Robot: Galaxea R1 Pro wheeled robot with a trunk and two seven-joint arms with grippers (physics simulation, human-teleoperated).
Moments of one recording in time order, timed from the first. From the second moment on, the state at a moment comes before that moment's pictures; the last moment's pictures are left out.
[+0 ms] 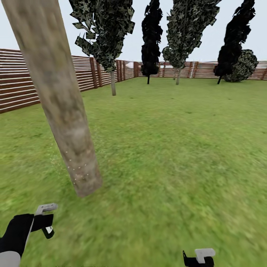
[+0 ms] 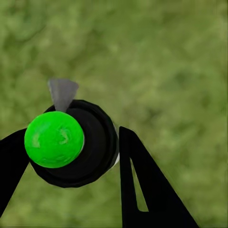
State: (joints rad) left arm -0.52 0.20 0.57 -0.80 -0.49 0.61 -0.42; right arm -0.37 -0.06 -0.25 -0.14 0.31 -0.48 -0.08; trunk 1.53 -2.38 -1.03
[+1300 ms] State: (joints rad) left arm -0.52 0.12 0.57 -0.89 -0.48 0.63 -0.32; right arm -0.37 -0.06 -0.25 -0.14 0.31 -0.48 -0.08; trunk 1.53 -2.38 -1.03
